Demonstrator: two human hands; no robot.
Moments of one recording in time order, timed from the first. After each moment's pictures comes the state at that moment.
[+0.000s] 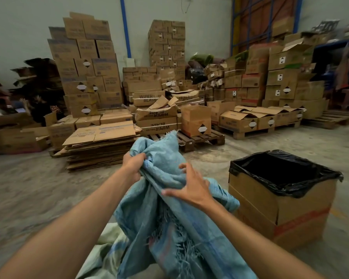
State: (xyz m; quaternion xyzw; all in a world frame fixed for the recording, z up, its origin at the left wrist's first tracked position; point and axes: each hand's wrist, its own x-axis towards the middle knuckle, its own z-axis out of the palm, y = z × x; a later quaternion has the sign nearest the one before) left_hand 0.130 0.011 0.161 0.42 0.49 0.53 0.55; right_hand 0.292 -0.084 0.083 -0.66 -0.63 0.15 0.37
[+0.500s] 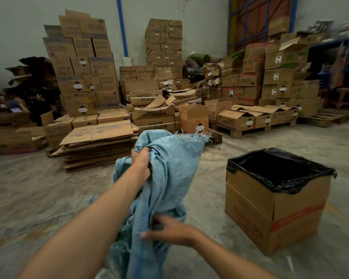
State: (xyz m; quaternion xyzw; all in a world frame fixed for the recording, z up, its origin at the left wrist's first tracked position) left_hand 0.160 0.027 0.154 0.33 0.43 0.60 0.59; right_hand 0.234 -0.101 0.017 -0.47 -0.67 0.49 0.31
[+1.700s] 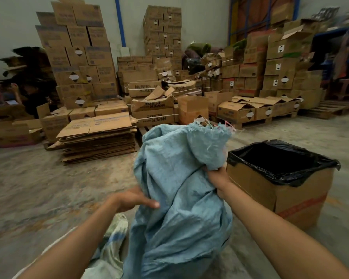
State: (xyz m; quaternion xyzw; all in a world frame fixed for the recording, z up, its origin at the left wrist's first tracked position) left_hand 0.089 -0.006 0.069 0.71 0.40 0.09 0.57; right_hand 0.367 -0.058 0.054 -0.61 -0.34 0.33 0.63
